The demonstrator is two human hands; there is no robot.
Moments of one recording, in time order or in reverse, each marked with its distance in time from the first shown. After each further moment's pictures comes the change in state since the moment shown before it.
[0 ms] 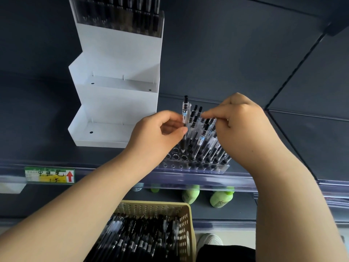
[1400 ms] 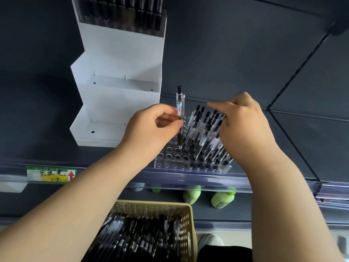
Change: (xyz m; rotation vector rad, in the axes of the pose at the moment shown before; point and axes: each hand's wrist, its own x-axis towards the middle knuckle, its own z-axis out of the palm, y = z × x) left_hand 0.008 -0.001 -0.008 -0.051 0.053 -0.026; right_hand 0.006 0.011 0.013 -0.146 0.043 0.033
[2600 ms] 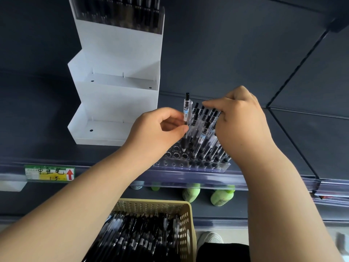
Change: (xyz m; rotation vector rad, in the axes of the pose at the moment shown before) left_hand -0.005 0.002 0.006 0.031 -0.076 0.000; right_hand 0.001 -0.007 -0.001 0.047 0.059 -0.012
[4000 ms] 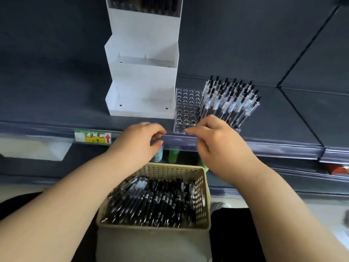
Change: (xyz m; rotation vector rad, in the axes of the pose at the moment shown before) left_hand -0.091 -0.032 -0.056 0.703 -0.166 -0.048; right_hand -0.101 -0.035 0.018 0.132 -0.244 -0.281
